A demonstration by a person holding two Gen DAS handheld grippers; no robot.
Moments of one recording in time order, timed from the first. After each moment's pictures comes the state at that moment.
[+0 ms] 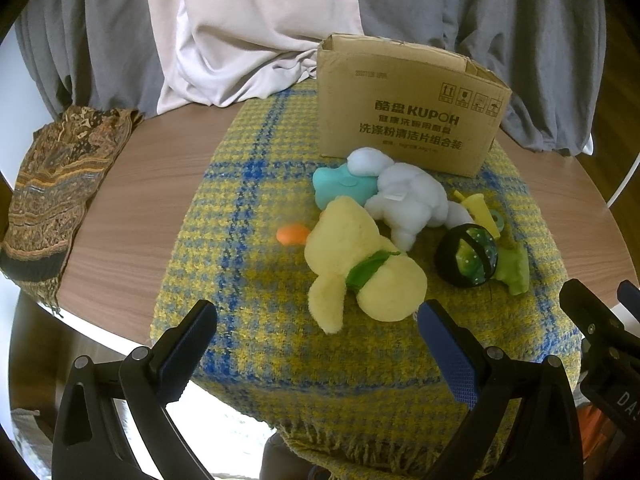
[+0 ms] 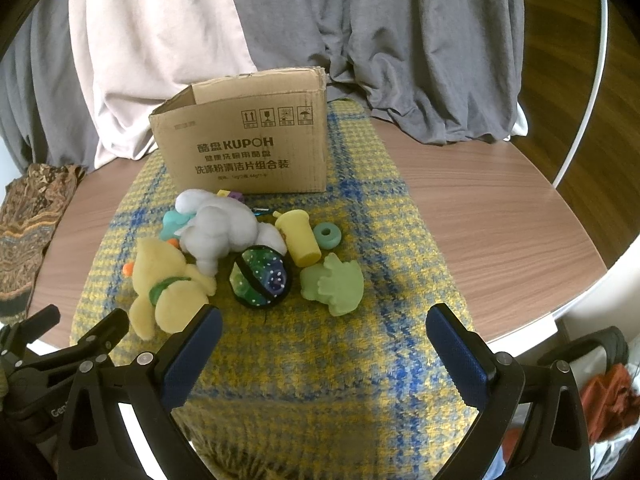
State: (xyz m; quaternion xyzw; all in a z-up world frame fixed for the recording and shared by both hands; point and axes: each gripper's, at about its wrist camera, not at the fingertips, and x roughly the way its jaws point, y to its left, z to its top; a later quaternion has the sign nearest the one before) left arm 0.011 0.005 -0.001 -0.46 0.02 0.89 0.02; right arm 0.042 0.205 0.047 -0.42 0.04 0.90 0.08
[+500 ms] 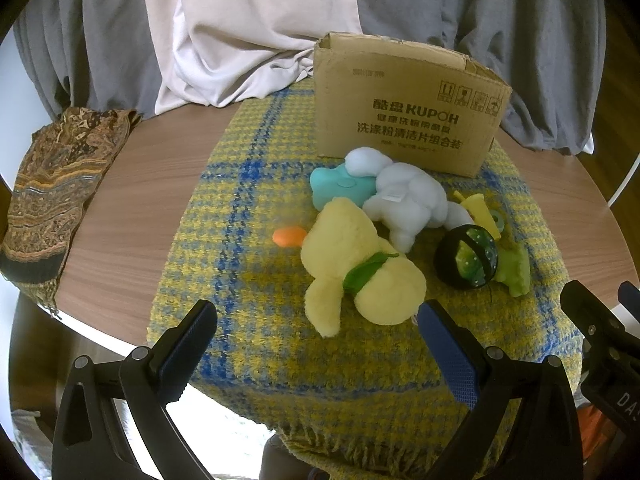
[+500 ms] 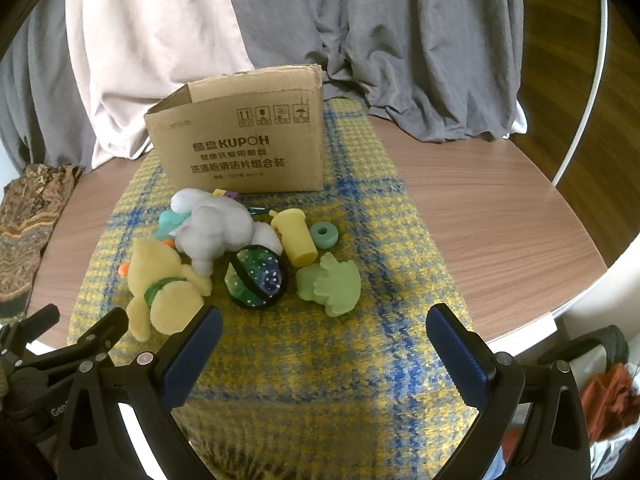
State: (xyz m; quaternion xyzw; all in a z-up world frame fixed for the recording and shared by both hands) left arm 0.007 0.009 -0.003 -0.46 0.03 0.89 0.02; right arm 0.038 0.209 0.043 -0.43 0.04 0.90 0.08
